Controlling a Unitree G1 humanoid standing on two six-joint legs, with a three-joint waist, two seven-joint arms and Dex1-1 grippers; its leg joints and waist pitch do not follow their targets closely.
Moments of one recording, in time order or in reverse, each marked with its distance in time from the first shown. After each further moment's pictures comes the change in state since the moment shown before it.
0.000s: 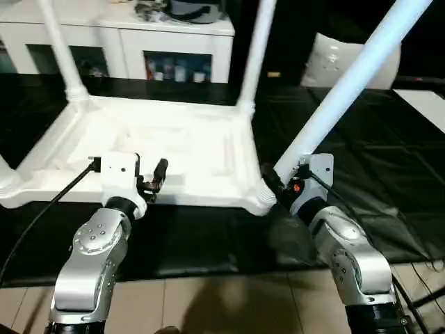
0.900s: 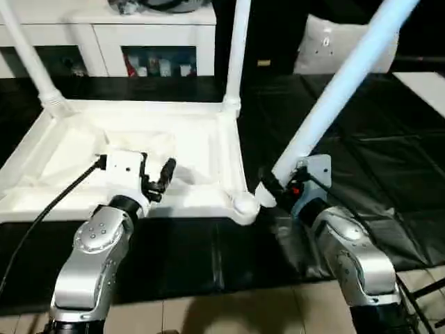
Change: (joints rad) left arm -0.008 0.023 -0.039 0.000 -0.019 -0.023 -0.081; right arm 0.025 -0.048 0.034 -0.027 -0.015 0.002 0.050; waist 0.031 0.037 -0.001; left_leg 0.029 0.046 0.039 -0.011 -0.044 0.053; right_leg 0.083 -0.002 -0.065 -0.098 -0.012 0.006
